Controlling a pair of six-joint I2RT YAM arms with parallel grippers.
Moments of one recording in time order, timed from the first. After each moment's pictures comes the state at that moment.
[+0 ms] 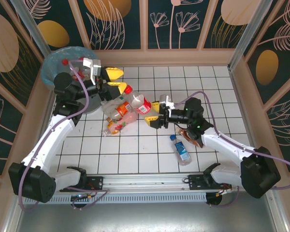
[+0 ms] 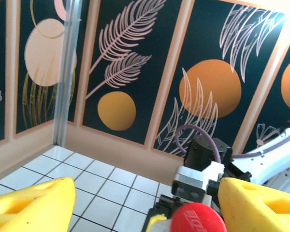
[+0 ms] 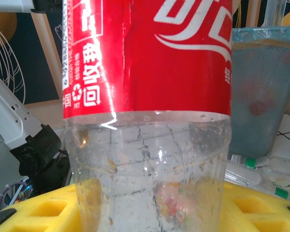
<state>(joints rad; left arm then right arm) -0.27 1.20 1.08 0.41 1.07 -0.51 0.60 1.20 0.66 0.54 -0.87 0.06</state>
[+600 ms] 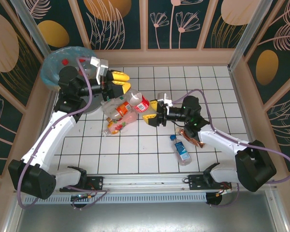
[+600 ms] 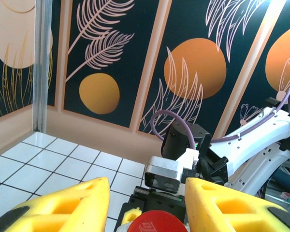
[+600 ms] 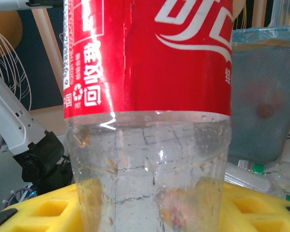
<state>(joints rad) -0.31 1.24 1.18 0.23 1.12 -0.40 0.60 1.27 0.68 0.62 -0.89 0.11</state>
